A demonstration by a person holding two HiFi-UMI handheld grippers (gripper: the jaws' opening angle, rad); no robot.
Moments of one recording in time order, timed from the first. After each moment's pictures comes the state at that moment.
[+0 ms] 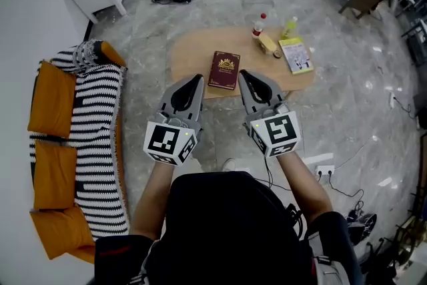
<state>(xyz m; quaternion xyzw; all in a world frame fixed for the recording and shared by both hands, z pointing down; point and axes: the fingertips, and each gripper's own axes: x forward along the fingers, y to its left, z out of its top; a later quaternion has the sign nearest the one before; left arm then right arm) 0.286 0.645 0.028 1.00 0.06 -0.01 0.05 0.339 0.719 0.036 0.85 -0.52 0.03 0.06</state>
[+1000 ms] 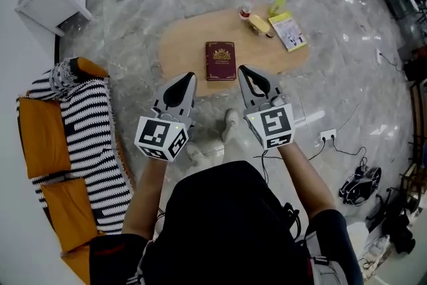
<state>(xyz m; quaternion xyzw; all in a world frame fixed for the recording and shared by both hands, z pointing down) 0.340 0.531 0.097 0.98 0.16 0.07 0.12 0.384 0.632 0.104 0.88 -0.43 0.10 0.15</state>
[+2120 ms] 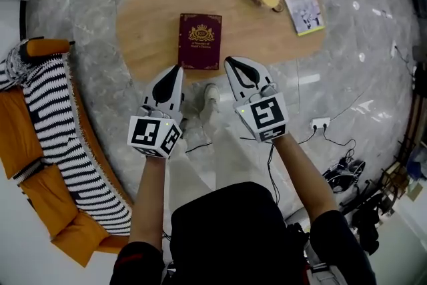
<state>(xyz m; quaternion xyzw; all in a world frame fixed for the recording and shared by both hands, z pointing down) 0.493 0.573 0.338 0.96 0.07 0.18 0.21 0.538 0.667 0.349 0.81 -0.50 0.26 0.14</state>
